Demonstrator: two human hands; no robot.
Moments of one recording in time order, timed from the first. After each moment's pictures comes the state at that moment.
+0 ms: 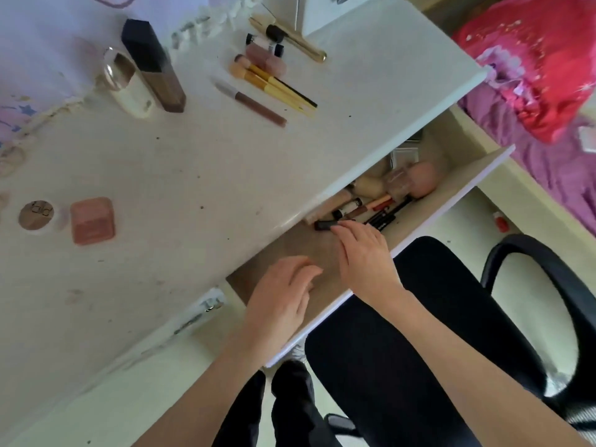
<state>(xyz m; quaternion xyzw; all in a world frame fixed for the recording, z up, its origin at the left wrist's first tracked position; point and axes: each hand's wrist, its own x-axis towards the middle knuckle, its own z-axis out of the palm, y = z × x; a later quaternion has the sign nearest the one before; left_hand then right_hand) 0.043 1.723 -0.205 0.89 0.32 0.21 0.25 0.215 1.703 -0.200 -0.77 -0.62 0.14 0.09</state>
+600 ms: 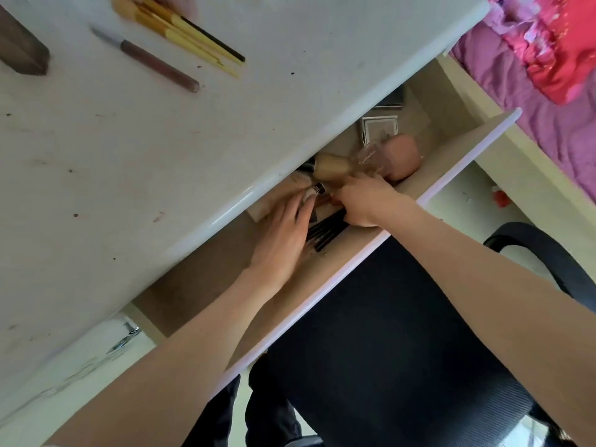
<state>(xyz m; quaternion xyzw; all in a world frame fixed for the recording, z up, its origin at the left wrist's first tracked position) 0.183 1.776 -0.291 0.90 0.37 0.02 0.22 0.358 1.783 -0.267 -0.66 -0.66 0.23 -0.26</state>
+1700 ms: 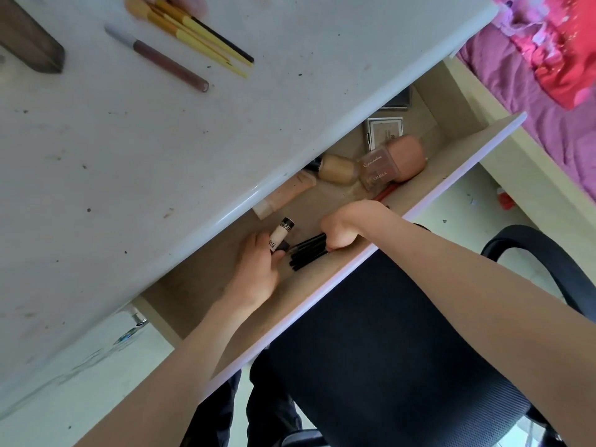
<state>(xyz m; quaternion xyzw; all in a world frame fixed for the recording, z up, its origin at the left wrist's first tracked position) 0.136 1.759 -0.289 0.71 0.56 -0.02 0.43 0.312 1.792 -0.250 -0.53 -0.58 0.45 -0.42</state>
